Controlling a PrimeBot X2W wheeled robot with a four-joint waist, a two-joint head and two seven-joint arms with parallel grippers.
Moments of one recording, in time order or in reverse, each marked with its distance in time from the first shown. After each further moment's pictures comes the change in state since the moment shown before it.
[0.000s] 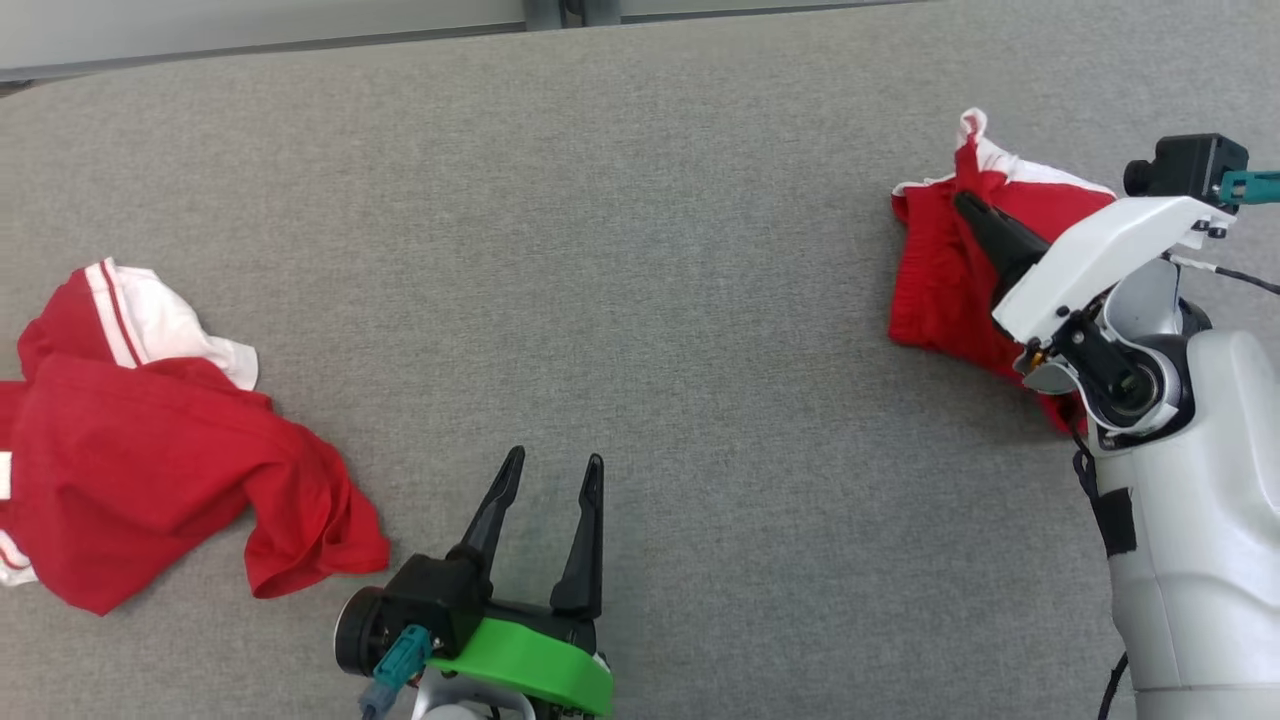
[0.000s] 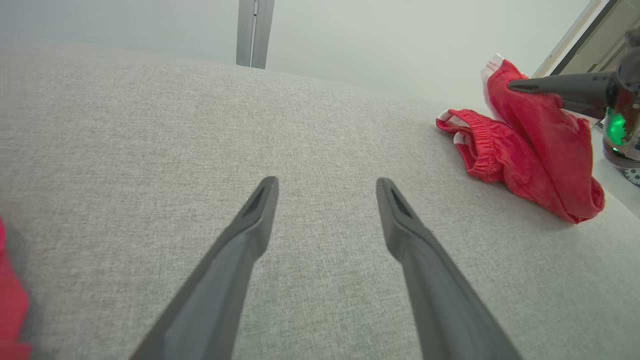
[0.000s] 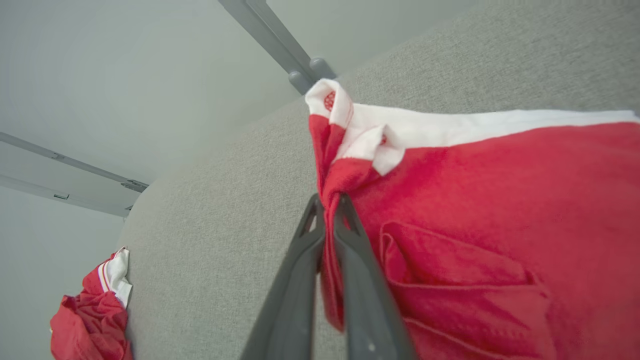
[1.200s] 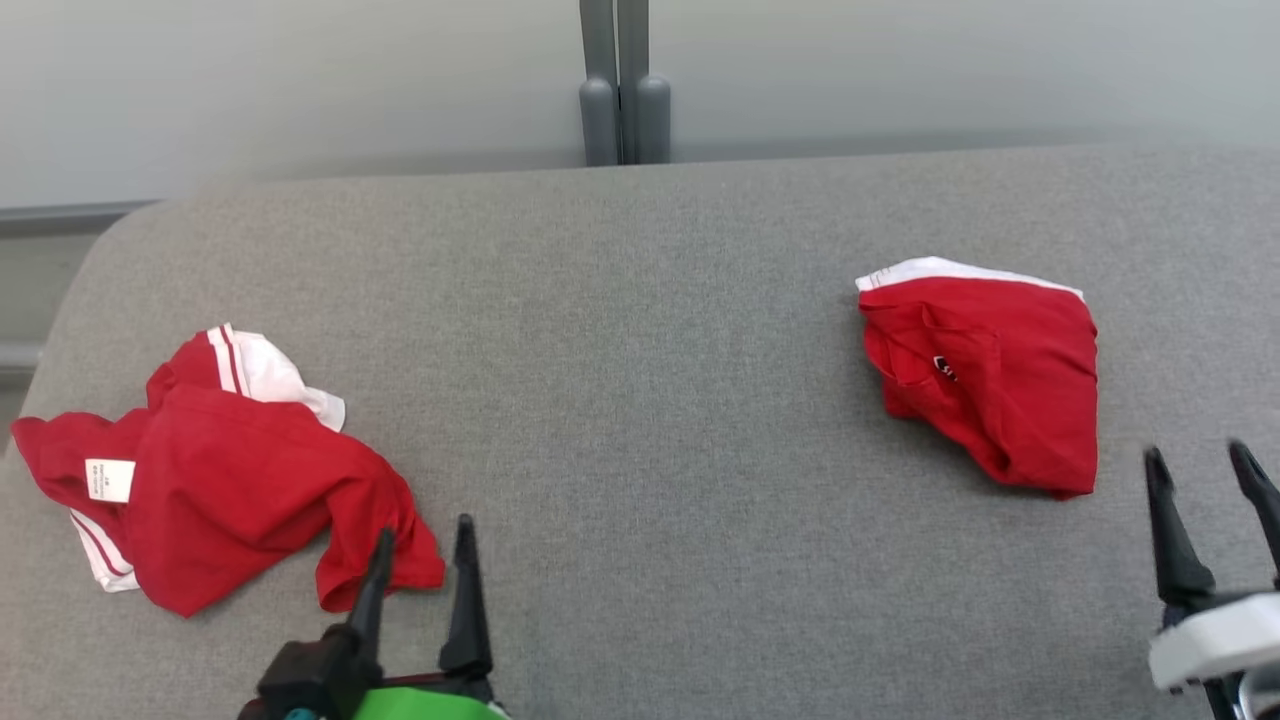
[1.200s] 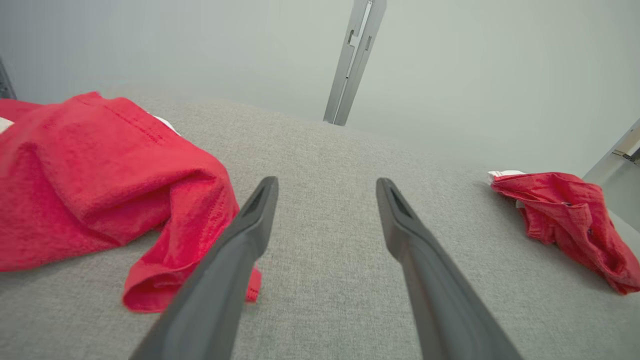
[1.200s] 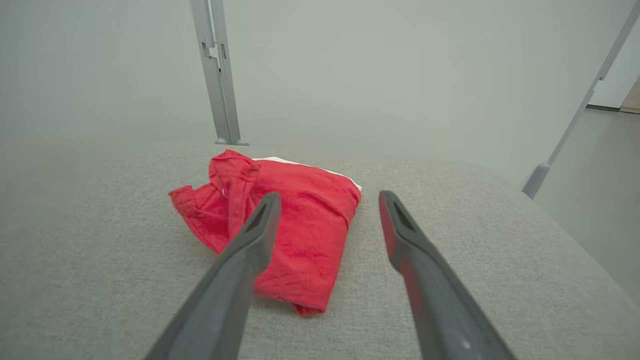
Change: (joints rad) left arm 0.178 -0.001 0.186 -0.072 -0.011 0.040 0.000; right arm 0.636 -0.216 -0.002 -0.174 -0.392 0.000 -0.779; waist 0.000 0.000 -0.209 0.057
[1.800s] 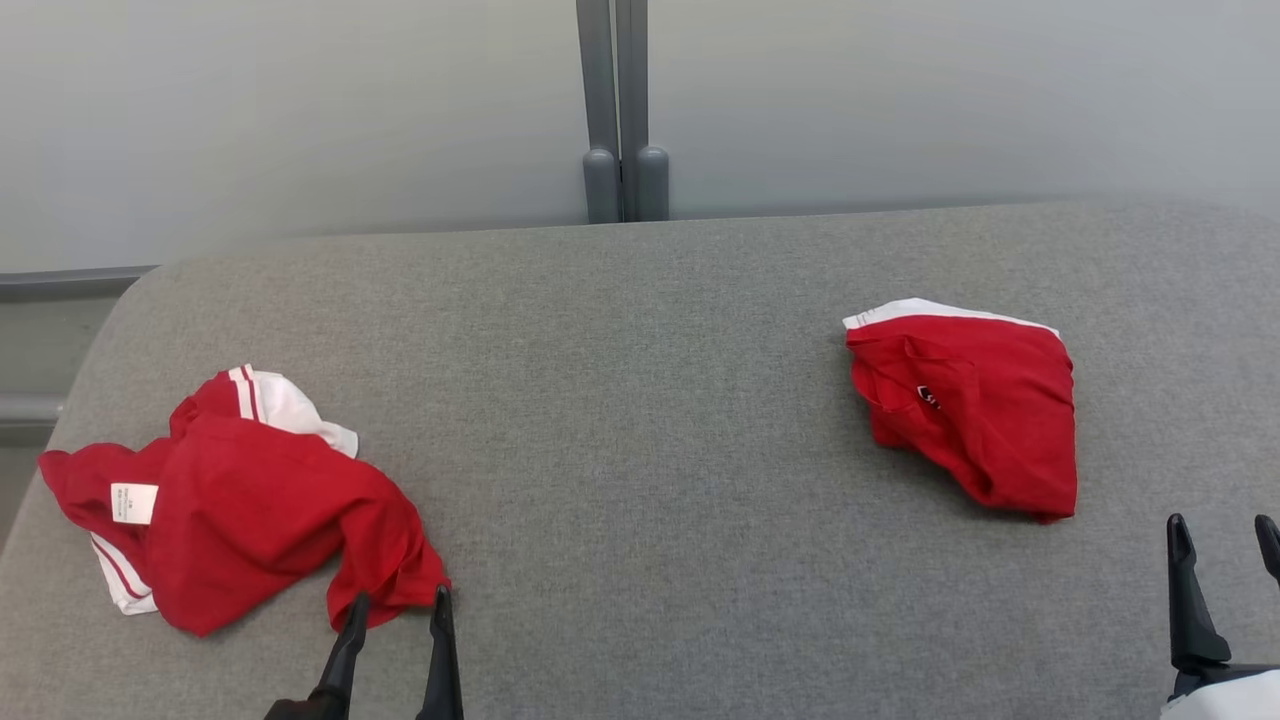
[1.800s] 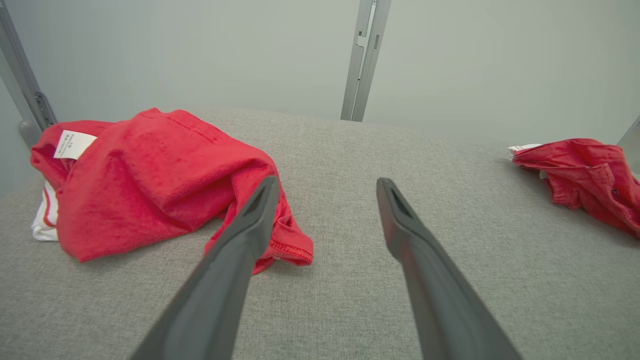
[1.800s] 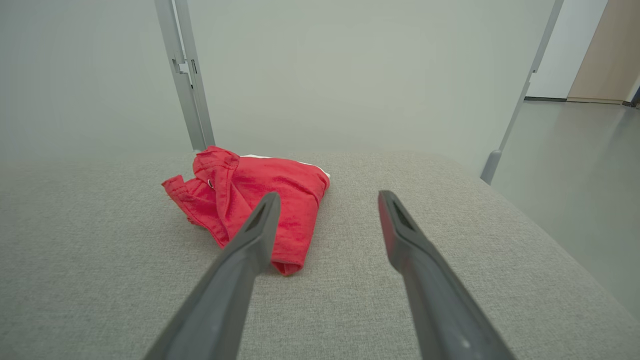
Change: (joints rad) left arm 0.103 0.000 0.102 0.021 0.139 -0.076 0.000; right arm 0.150 0.115 -0.114 -0.079 -0.059 0.000 -0.003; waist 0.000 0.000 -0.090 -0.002
